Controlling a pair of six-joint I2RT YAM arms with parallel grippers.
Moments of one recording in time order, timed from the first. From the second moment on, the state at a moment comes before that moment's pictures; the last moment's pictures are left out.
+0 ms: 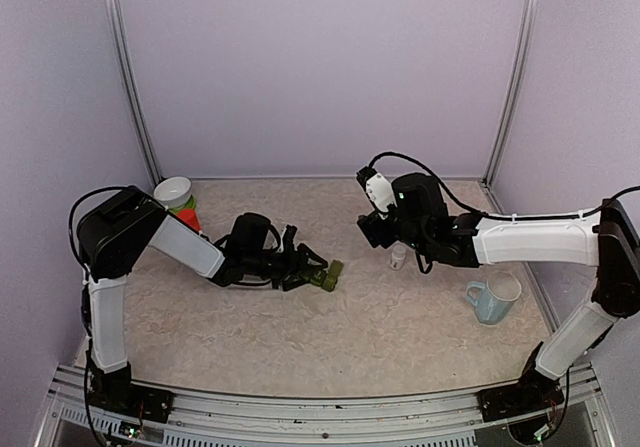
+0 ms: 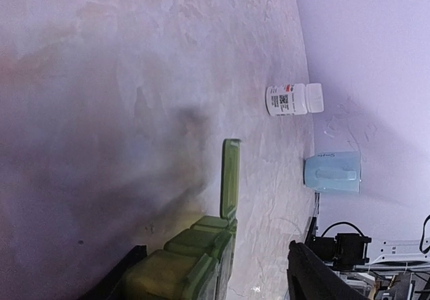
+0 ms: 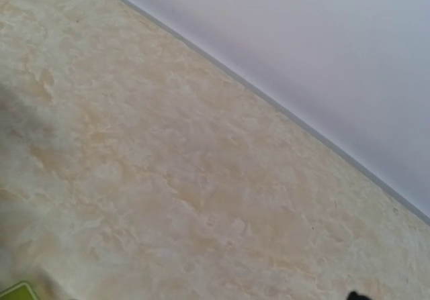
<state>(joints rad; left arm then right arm) -0.67 2.07 0.99 0.55 0.56 -0.97 0.84 1.57 1.02 0.14 0.46 -0.23</state>
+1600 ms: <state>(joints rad) -0.36 1.52 1.05 -0.15 -0.21 -0.42 0.84 1.57 1.00 0.16 0.40 -0.24</state>
